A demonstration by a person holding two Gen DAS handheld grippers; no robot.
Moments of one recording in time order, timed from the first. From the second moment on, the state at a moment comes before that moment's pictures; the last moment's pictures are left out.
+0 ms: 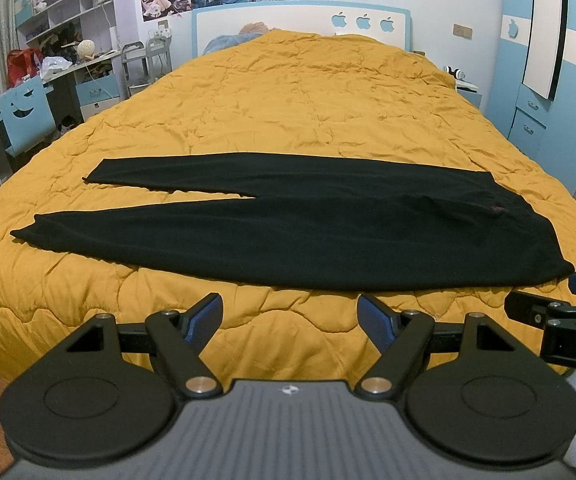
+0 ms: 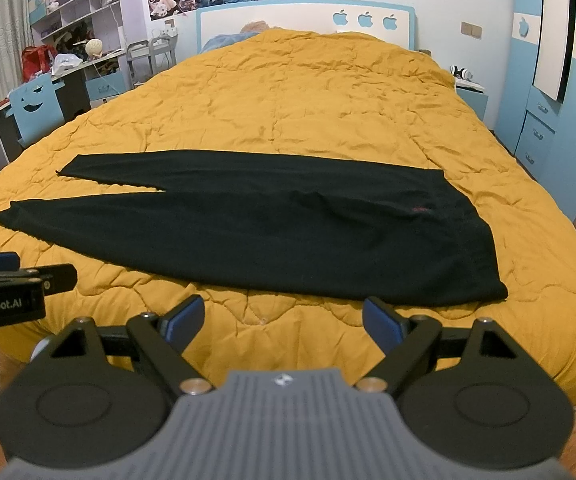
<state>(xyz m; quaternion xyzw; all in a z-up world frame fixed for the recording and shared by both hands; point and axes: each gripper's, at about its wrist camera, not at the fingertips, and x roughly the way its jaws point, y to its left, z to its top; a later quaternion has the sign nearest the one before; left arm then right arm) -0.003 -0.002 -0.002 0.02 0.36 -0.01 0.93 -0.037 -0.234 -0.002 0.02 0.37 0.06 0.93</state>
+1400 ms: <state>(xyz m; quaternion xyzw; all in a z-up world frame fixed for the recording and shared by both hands) 0.036 0.046 0.000 0.08 0.33 -0.02 0.94 -0.001 -0.302 -0.015 0.02 0.32 0.04 0.95</state>
